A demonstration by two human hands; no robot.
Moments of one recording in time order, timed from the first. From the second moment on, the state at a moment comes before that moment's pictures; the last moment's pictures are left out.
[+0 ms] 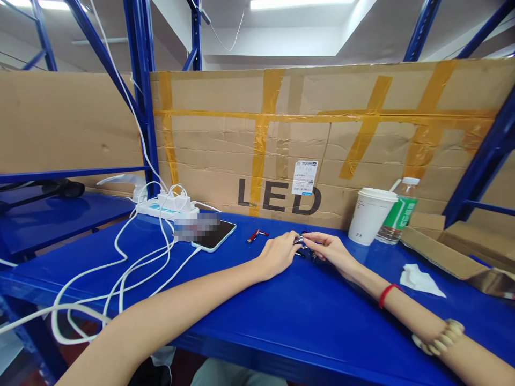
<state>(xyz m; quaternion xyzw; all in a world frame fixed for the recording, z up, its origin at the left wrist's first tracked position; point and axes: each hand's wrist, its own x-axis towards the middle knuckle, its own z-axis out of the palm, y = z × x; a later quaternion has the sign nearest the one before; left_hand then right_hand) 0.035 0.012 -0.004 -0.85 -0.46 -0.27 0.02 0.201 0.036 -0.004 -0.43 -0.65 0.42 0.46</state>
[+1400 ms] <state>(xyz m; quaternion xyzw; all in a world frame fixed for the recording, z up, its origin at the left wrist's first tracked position) 0.034 0.016 -0.007 -0.85 -0.42 -0.31 0.01 0.204 0.036 -0.006 -0.42 -0.64 0.46 0.45</state>
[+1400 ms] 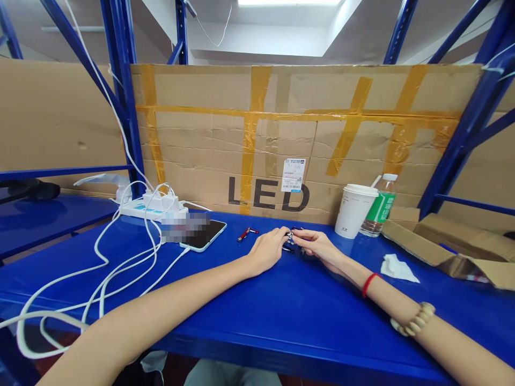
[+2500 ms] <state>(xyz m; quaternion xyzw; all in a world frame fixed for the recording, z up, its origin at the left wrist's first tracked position) 0.033 0.018 -0.008 -0.85 -0.40 -0.33 -0.04 0.206 0.036 -0.004 -0.41 -0.64 0.48 0.43</state>
